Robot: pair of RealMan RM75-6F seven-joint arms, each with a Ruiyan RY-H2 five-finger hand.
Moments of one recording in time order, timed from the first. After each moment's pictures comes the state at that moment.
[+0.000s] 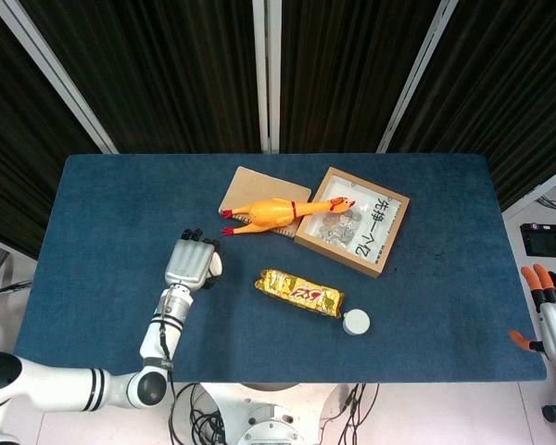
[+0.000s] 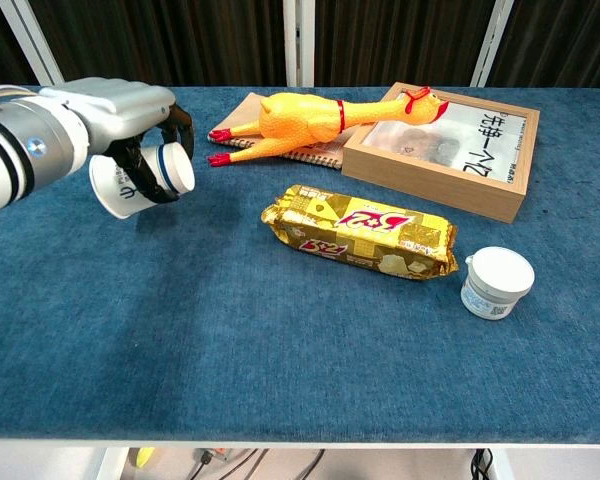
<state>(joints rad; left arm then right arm) -0.87 -1.62 -0.21 -1.70 0.64 1.26 0.85 0.07 -1.07 0.07 -1.53 -1.35 1.34 -0.04</state>
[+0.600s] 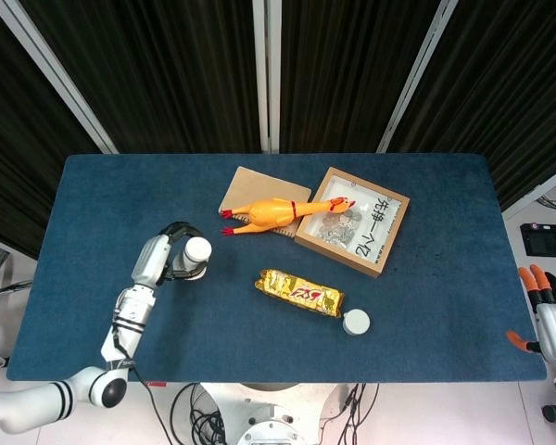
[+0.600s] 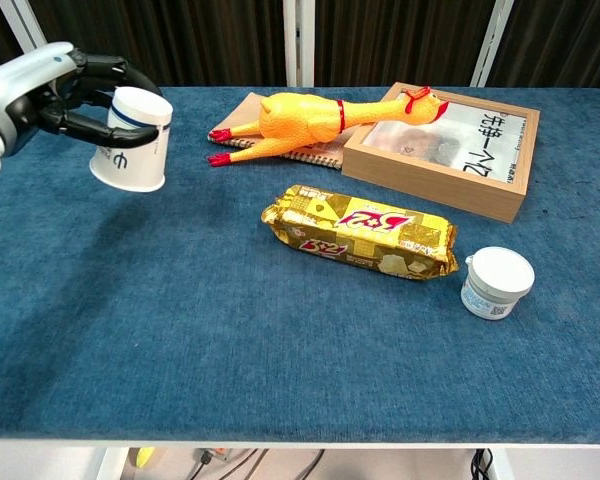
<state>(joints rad) -0.62 -1.63 -0.17 -1.35 1.23 1.21 -0.40 0.07 -1.07 0.06 -1.56 -1.35 1.35 -0.06</state>
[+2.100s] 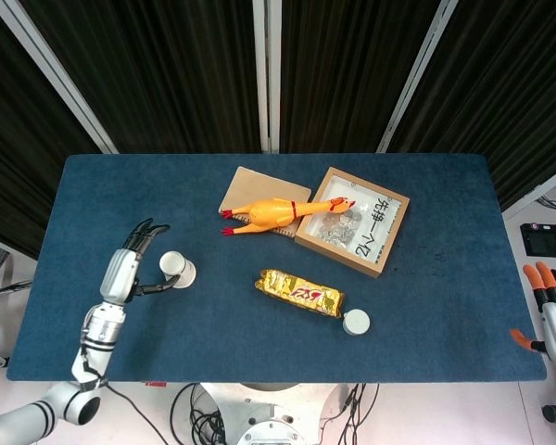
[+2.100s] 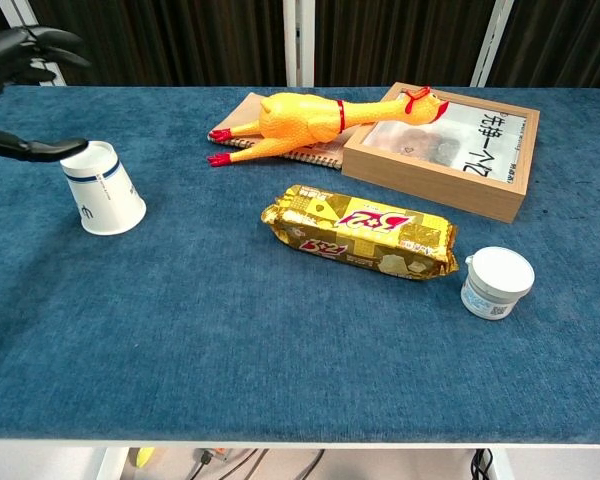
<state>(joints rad) -0.46 -1.63 -0.12 -1.16 1.51 1.42 -0.53 0.06 -1.05 0.07 -1.57 -1.37 1.38 -0.05</state>
